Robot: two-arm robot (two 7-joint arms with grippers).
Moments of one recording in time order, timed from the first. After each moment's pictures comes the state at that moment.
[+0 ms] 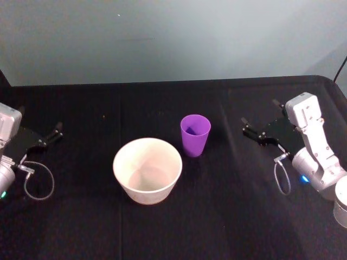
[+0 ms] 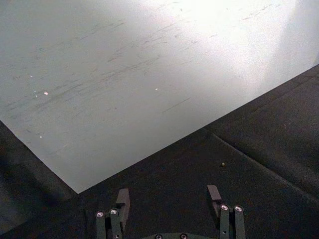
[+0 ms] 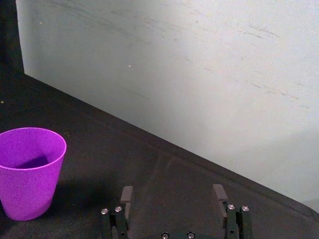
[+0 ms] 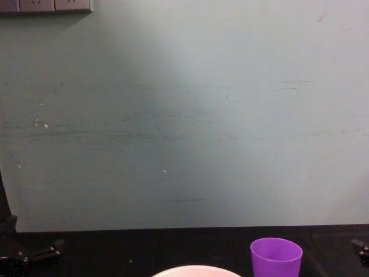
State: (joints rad) left arm -0.20 0.60 0.45 -1.41 -0.25 -0.12 0.03; right arm 0.20 0.60 -0.45 -1.41 0.25 -0.12 -0.03
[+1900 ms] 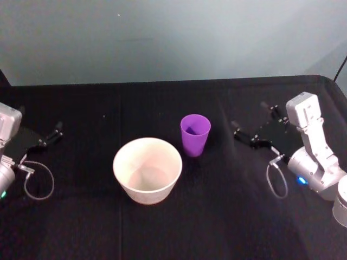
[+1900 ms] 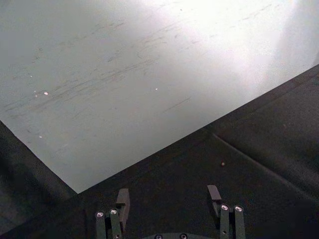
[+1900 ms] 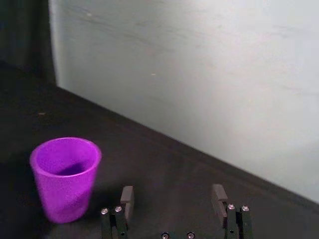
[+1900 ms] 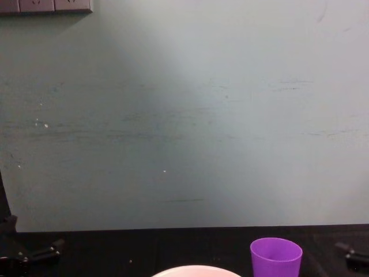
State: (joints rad) left arm -0.20 0.60 0.45 -1.41 -0.25 -0.12 0.03; right arm 0.20 0.60 -0.43 -1.41 0.31 -0.14 0.10
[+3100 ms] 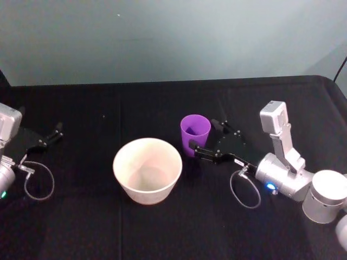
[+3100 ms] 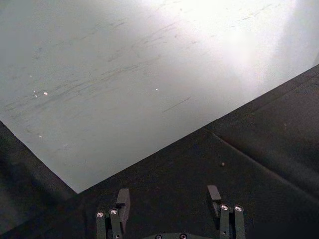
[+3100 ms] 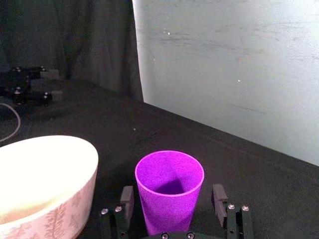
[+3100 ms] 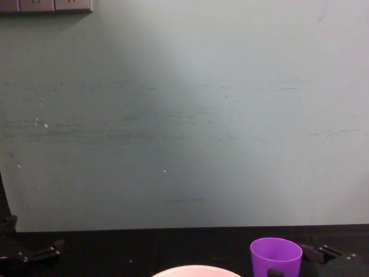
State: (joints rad) left arm -0.20 0.60 0.45 -1.41 -0.25 -0.12 0.03; right arm 0.31 0.43 -0.46 -1.16 0.42 -0.24 0.52
